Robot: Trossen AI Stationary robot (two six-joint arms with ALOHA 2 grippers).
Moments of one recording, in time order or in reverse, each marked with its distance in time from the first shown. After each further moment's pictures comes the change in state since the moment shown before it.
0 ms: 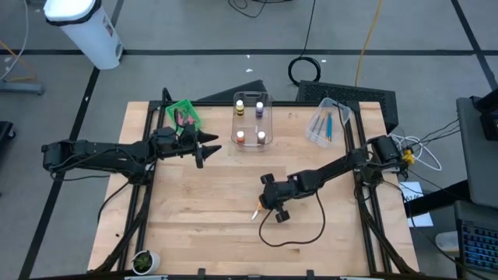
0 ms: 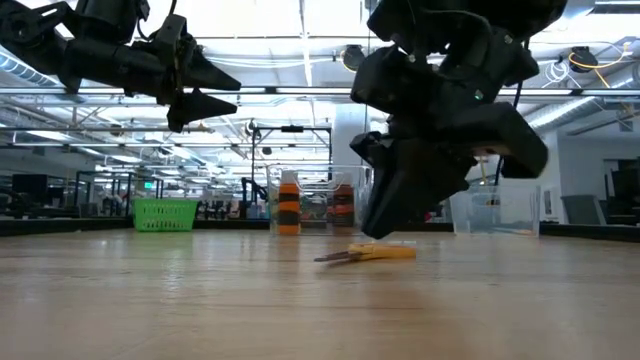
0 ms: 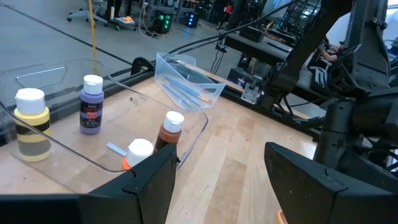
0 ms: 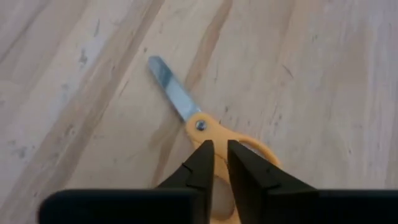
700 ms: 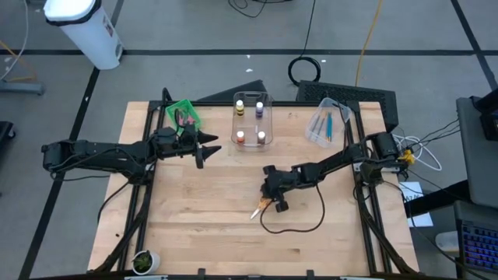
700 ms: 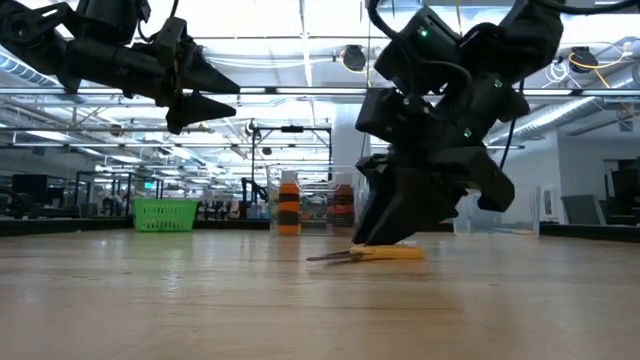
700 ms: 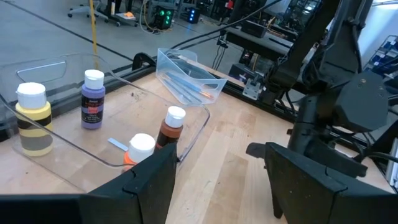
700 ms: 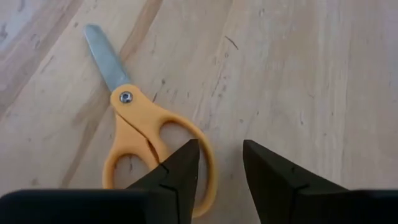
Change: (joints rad) left arm 0.000 0.000 0.000 -0.018 0.000 0.001; right arm -0.105 0.003 -0.133 0.177 -0.038 -0.059
